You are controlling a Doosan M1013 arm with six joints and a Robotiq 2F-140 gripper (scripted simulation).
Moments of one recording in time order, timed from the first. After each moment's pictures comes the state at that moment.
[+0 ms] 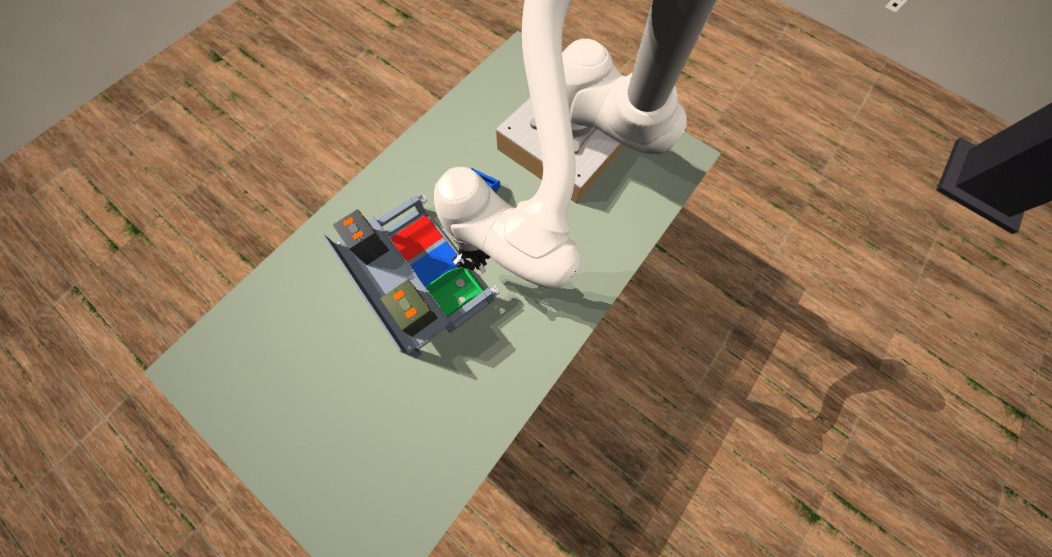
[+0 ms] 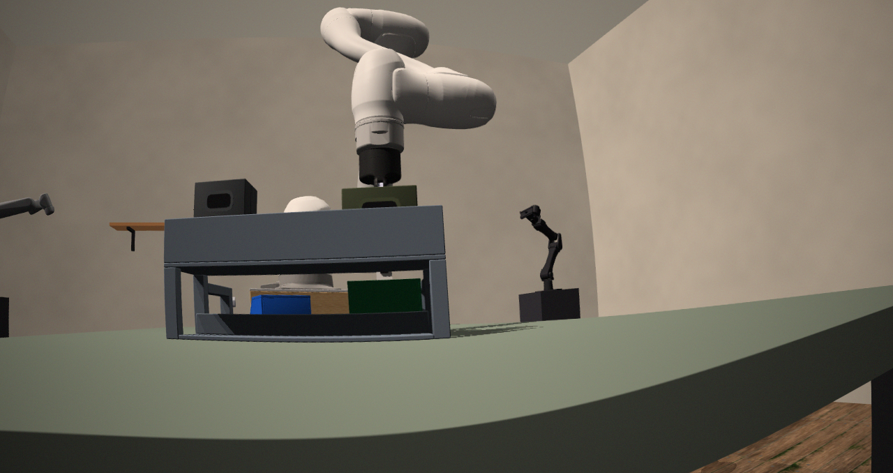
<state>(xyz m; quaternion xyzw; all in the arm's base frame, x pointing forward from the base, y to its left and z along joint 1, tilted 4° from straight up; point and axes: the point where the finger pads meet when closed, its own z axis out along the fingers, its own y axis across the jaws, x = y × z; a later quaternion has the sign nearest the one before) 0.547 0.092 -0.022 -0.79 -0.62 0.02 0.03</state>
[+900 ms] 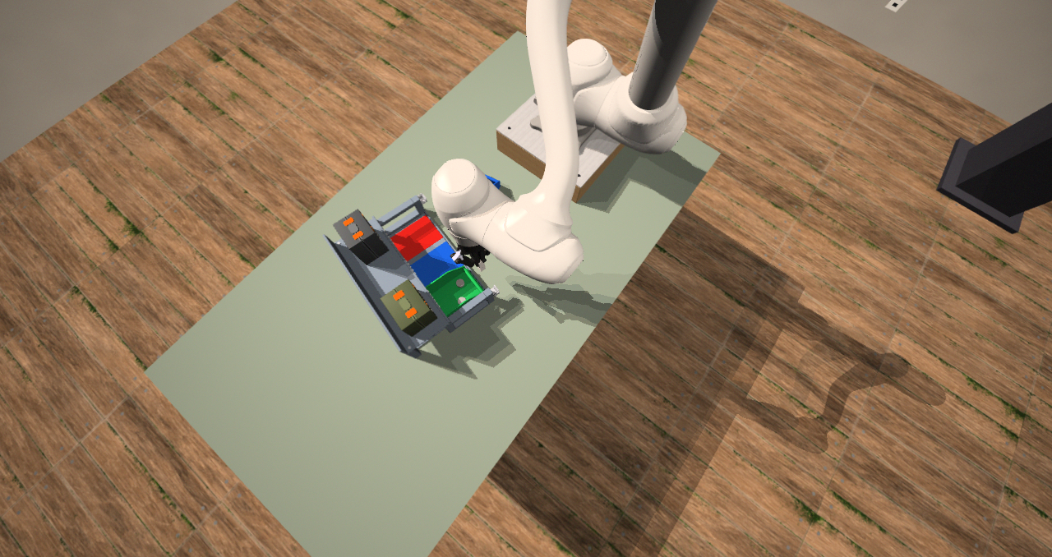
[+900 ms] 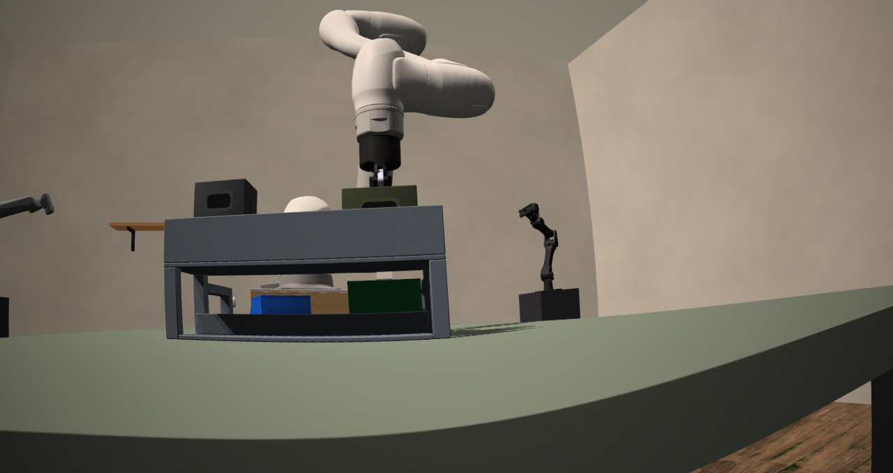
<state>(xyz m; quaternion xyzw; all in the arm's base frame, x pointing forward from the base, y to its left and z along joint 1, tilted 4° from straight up) 0.548 0.092 0.003 -0.79 -0.62 0.02 0.03</state>
